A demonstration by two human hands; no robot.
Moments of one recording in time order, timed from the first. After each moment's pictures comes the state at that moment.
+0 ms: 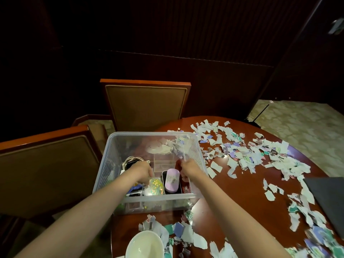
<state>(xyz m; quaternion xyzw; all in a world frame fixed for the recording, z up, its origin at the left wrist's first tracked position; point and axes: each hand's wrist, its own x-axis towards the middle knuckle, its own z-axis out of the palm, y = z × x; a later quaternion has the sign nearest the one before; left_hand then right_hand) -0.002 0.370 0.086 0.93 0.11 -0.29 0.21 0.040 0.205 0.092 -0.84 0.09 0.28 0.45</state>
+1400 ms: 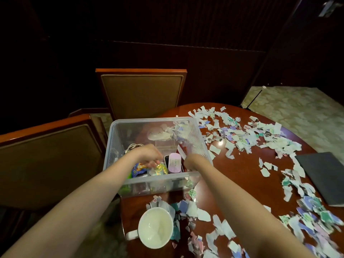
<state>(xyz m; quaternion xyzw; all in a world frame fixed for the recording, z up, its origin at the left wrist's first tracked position) -0.012 0.362 0.116 0.81 0.16 -0.34 0.45 0.008 0.206 0.118 -0.93 -0.03 0.37 0.05</state>
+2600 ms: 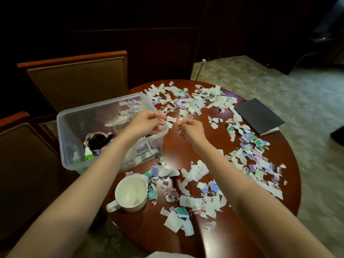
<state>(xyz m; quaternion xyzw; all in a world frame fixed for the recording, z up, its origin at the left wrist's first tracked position) -0.075 0.262 0.181 0.80 -0.02 -0.16 0.58 -0.082 0.107 0.142 -0.75 0.19 0.01 0.63</state>
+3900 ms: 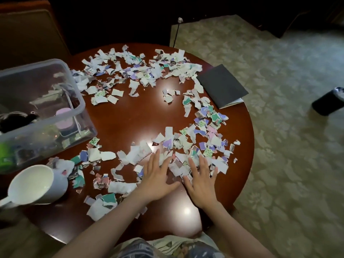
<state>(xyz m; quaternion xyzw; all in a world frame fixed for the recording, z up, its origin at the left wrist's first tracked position) -0.207 0.041 0.014 0.93 -0.18 -0.25 0.20 -0.261 -0.121 -0.024 -0.99 0.09 0.09 0.11</state>
